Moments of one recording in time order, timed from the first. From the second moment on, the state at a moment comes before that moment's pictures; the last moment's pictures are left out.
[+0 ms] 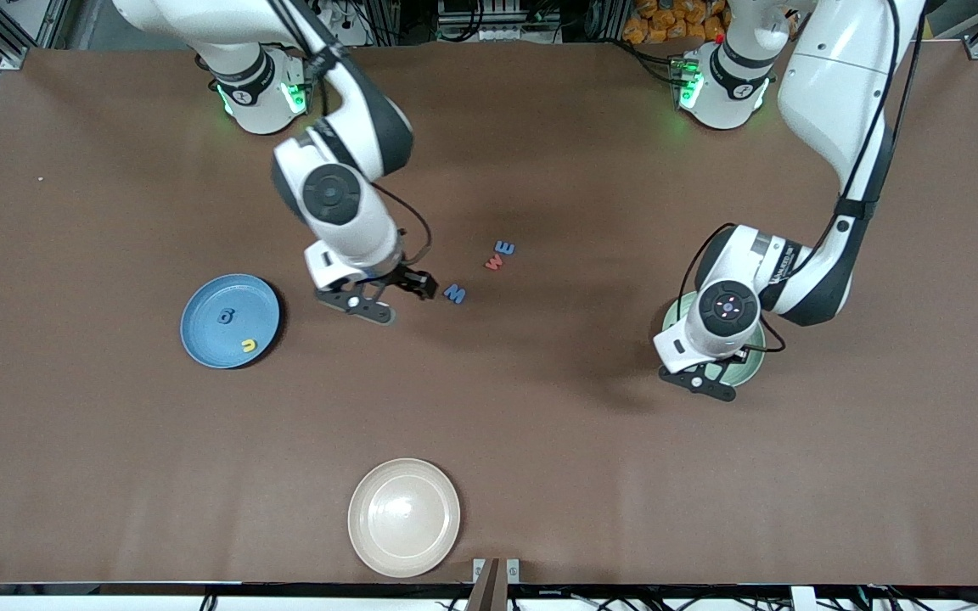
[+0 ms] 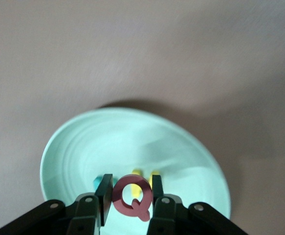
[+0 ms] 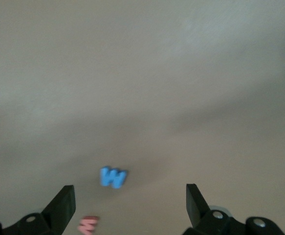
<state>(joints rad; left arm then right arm) -0.20 0.56 -0.10 -1.80 0.32 2.17 -0.12 0.58 0.42 0.06 -1.80 0.05 2.21 1.03</state>
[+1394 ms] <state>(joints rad) -0.01 0.52 -0.39 -1.84 0.28 2.20 -0.39 0.74 0.68 0.15 -1.73 -0.13 2.46 1.63</state>
